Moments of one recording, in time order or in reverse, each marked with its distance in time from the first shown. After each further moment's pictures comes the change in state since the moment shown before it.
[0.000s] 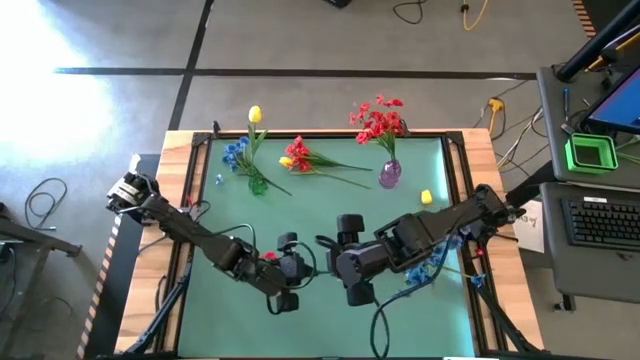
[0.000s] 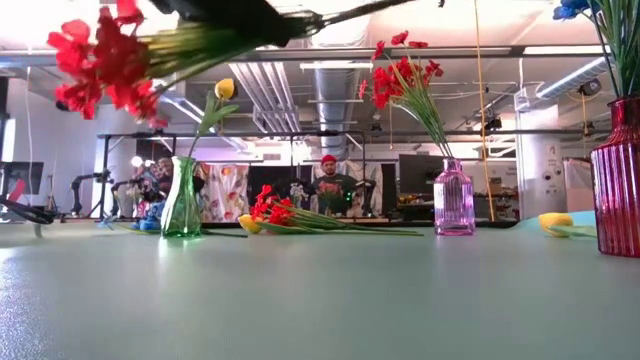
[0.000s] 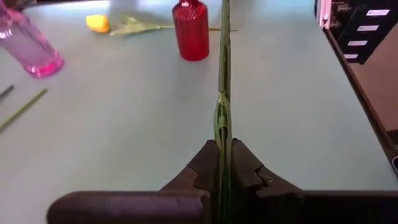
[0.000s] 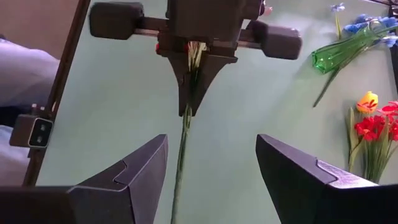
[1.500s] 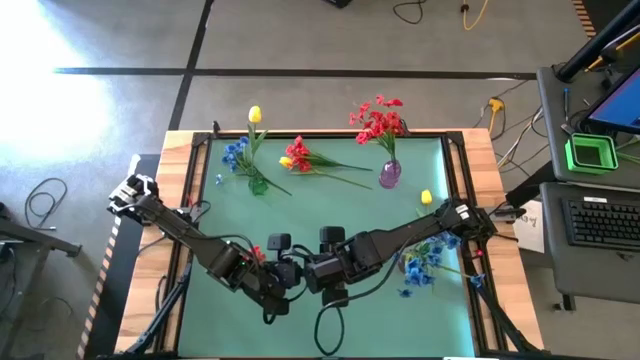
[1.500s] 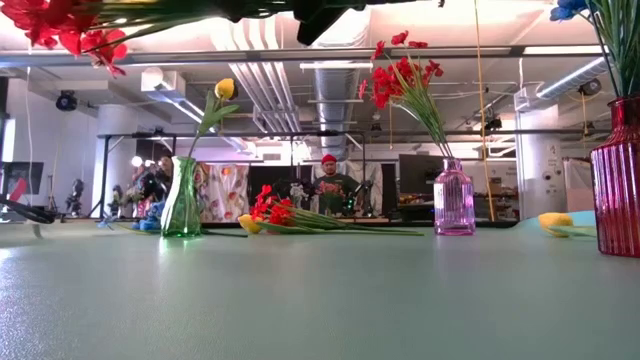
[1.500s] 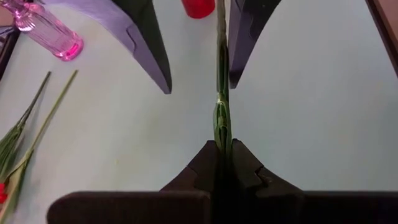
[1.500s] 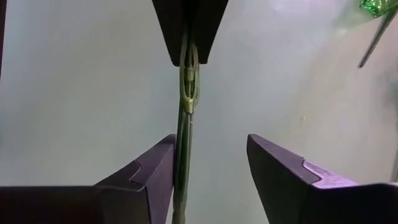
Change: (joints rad) left arm -0.059 0.029 0.271 -0.540 -0.034 -0.013; right arm -0.059 0.211 -0.014 0.032 -0.045 0.094
